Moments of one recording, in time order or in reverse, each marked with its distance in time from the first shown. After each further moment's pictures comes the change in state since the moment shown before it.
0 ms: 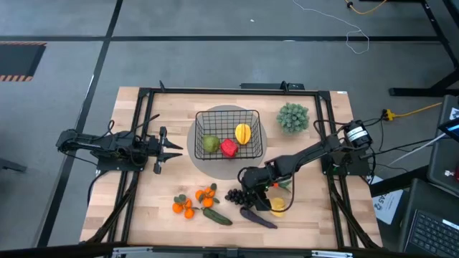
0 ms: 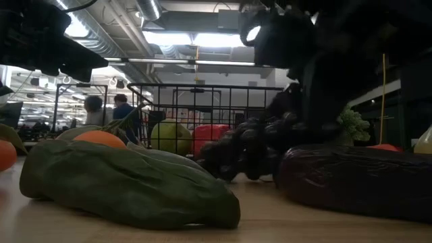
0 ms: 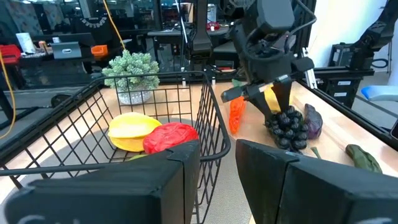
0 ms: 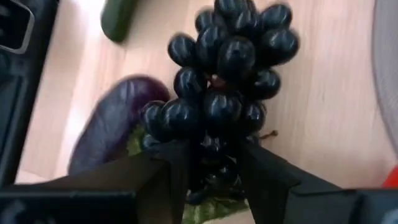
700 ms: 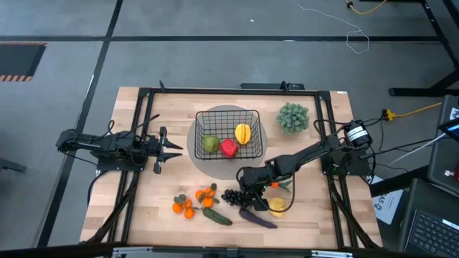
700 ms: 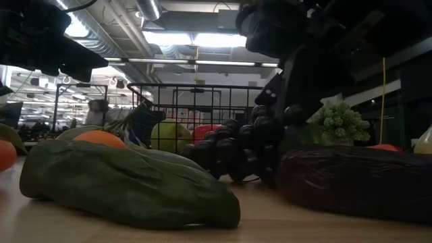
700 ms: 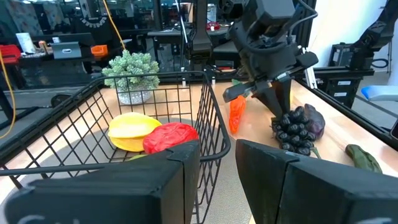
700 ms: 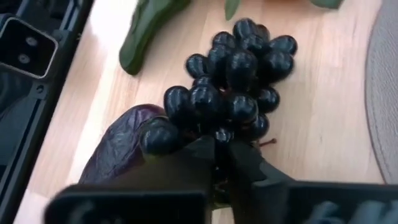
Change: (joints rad) left arm 0.000 0.000 0.000 0.000 0.000 0.000; right arm -0.010 -0.004 -0.004 0.095 -0.004 -0.033
